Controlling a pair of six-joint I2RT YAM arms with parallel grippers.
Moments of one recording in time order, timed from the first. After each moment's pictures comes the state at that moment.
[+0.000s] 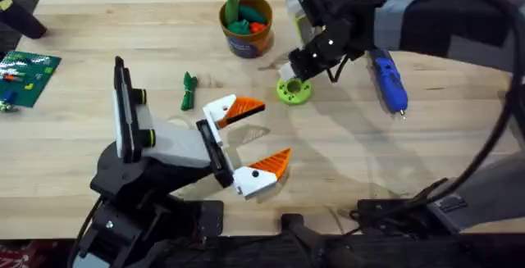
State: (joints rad) left arm -0.41 0.00 0.02 -0.08 0.74 -0.16; right arm 0.52 1.75 1.18 -0.59 -0.02 0.00
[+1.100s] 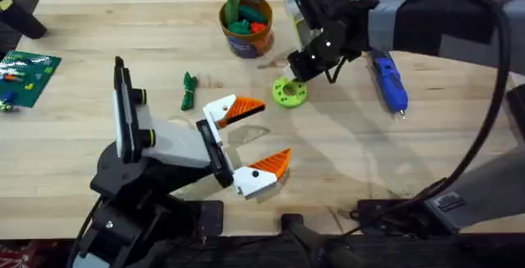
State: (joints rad) left arm -0.41 0.00 0.02 -0.08 0.74 -0.16; right arm 0.52 1.78 1.18 -0.59 -0.02 0.01
